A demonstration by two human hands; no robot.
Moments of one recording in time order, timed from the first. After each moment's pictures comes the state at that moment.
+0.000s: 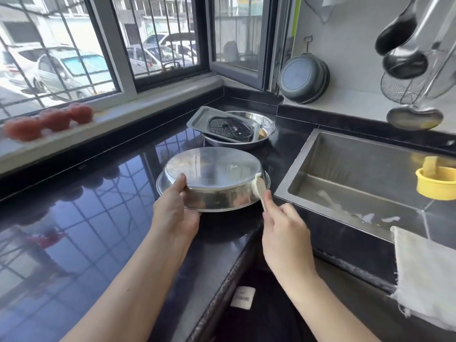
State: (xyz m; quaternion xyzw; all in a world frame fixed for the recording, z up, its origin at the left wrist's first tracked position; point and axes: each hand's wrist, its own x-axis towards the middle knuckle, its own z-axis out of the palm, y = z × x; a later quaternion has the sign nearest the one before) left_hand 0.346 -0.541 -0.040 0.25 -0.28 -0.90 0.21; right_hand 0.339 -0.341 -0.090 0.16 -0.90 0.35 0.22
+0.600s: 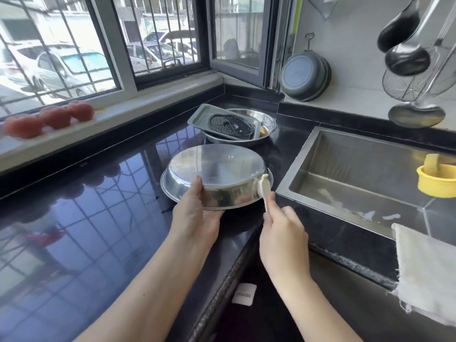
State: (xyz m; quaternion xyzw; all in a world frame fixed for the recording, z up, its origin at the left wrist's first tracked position) left_hand 0.359 -0.500 -0.031 0.23 -0.26 -0.92 0.17; right_hand 0.351 -0.350 -0.087 0.10 -0.91 0.35 0.19
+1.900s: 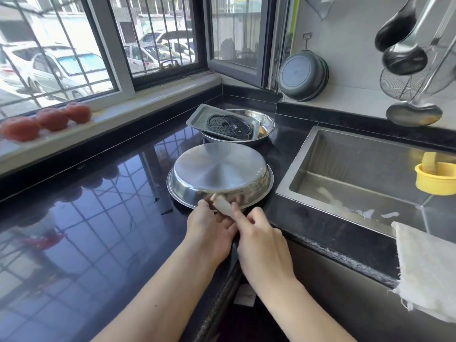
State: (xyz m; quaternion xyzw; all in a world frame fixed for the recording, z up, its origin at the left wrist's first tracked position) left_hand 0.364 -0.481 -0.043 0.34 -0.29 -0.89 0.09; right_hand 0.374 -0.374 -0.079 0.22 -0.93 0.25 0.13
